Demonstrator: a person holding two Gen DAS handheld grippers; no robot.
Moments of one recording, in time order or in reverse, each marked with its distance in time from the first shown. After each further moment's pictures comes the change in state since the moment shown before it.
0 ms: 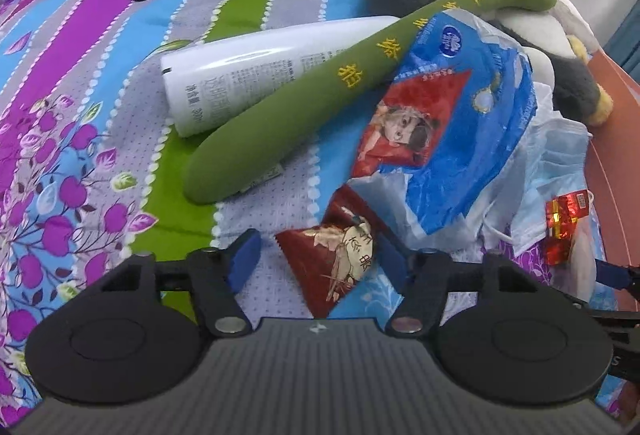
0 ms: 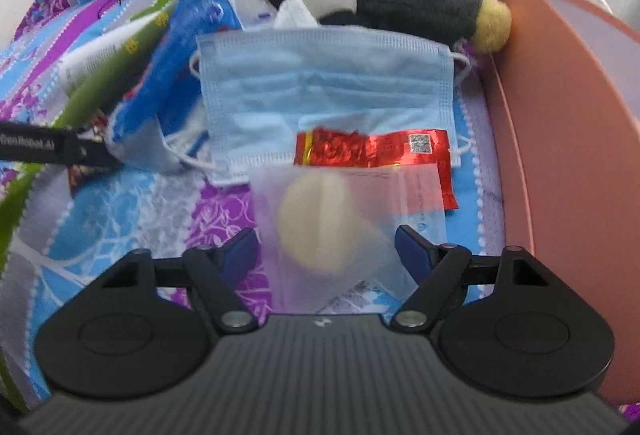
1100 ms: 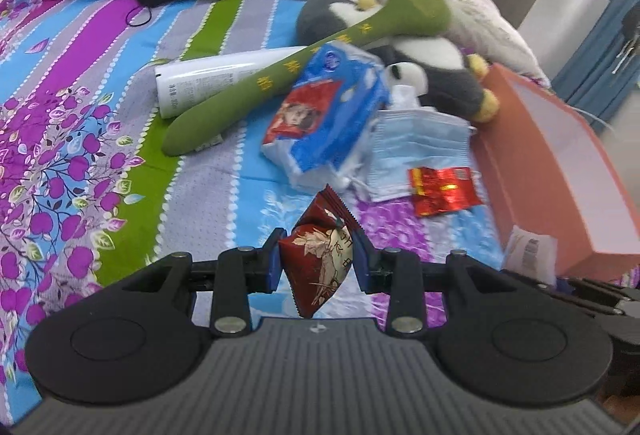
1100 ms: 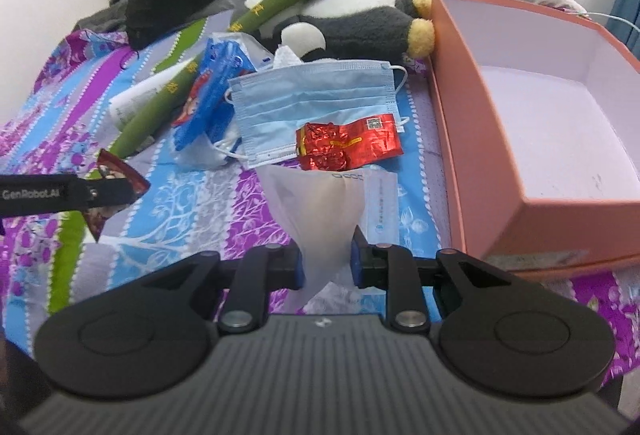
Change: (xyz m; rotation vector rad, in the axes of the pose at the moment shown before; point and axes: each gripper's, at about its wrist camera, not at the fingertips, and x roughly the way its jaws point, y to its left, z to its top) left arm -0.122 -0.042 -0.065 -0.024 -0.105 -0.120; right arm -0.118 -0.007 -0.043 0.141 -0.097 0.029
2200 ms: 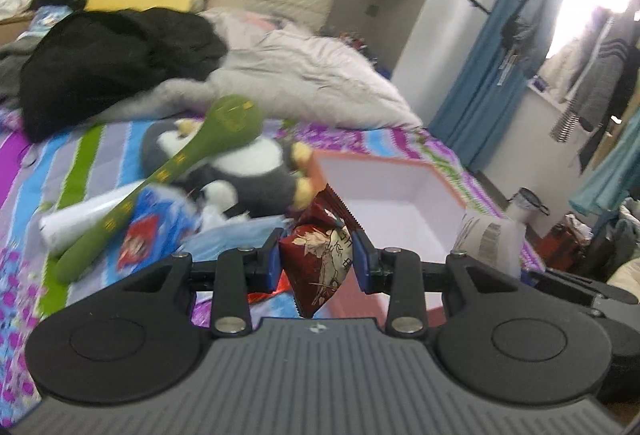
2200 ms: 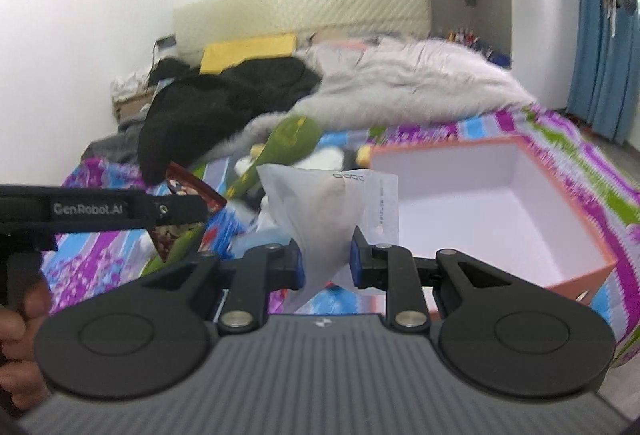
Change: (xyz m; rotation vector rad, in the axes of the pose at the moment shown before) left arm -0.108 -0.146 0.057 0.203 -0.189 -0.277; right arm -0.155 -0.055 0.047 0.074 -0.360 -0.028
